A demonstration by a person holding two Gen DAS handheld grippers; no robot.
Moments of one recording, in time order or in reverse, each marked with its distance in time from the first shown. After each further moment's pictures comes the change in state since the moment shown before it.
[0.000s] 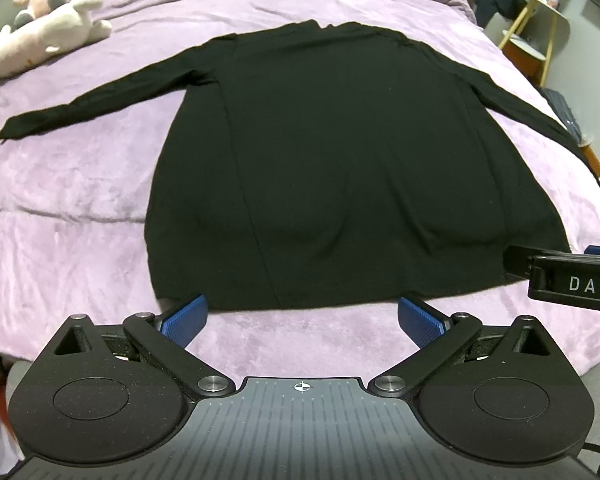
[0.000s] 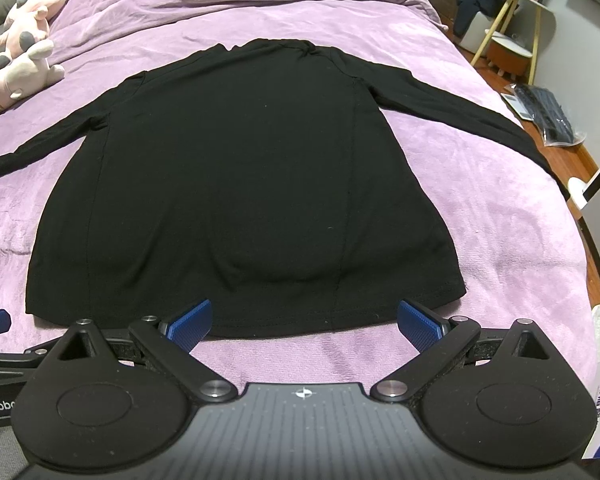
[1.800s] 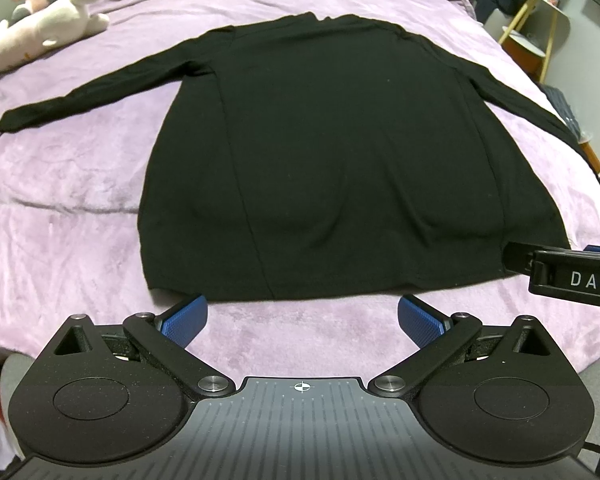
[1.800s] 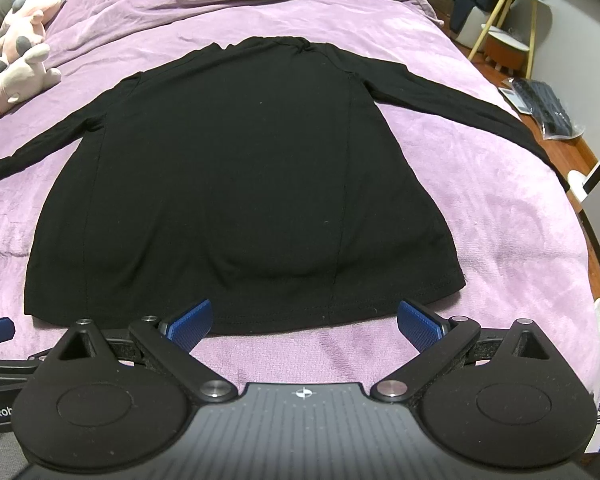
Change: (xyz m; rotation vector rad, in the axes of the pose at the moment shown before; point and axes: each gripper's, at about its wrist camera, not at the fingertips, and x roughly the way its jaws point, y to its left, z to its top) left arm 0.003 -0.003 -0.003 -0.003 0.017 -0.005; right arm 0.001 -0.003 -0.004 0.019 0.002 0.000
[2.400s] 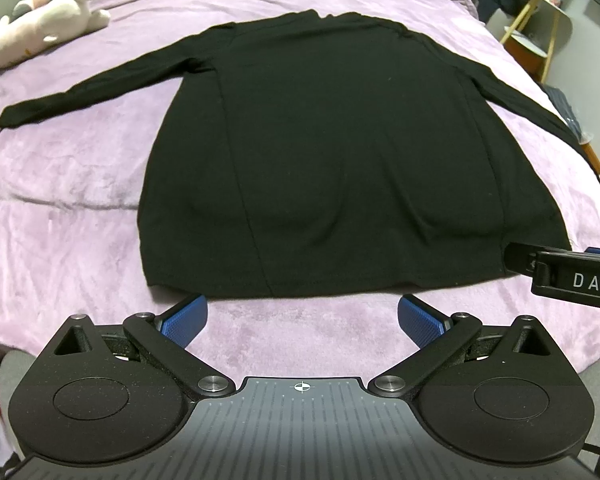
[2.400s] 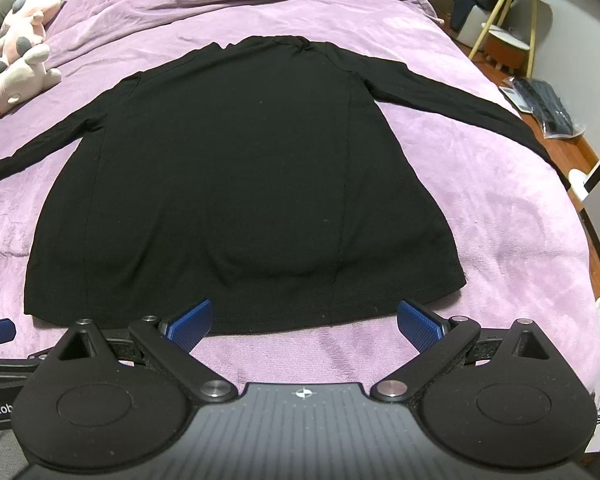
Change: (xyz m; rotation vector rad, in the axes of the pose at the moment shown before) left arm 0.001 0.001 -0.001 -0.006 0.005 -0.001; right arm 0.001 0.000 0.000 0.001 0.004 0.003
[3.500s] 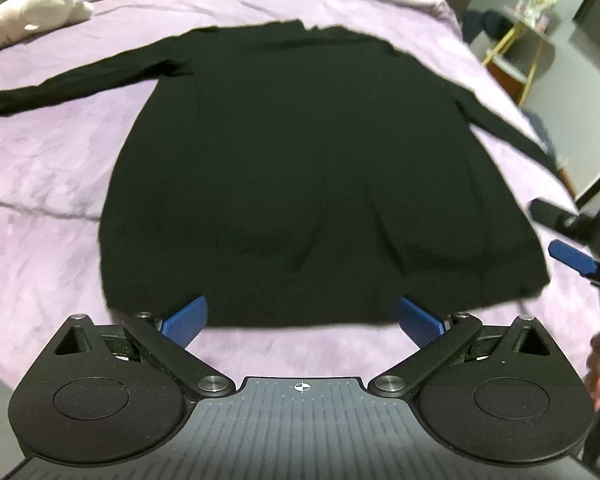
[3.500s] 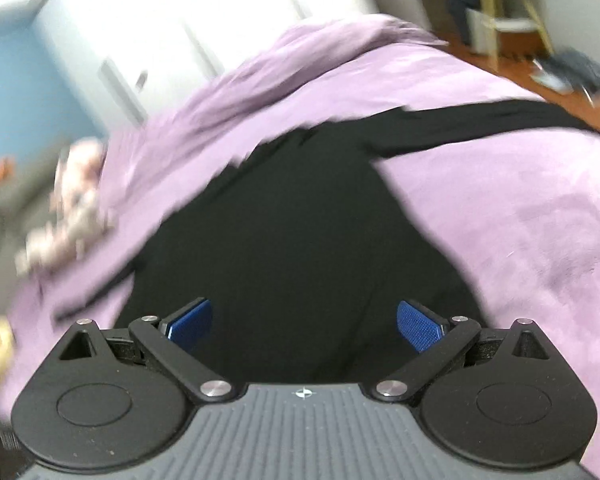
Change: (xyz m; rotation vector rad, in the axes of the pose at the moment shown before) left arm 0.023 0.011 0.013 -0.060 -0.051 -0.124; right arm 0.046 -0.147 0.009 0.441 -0.328 0.397
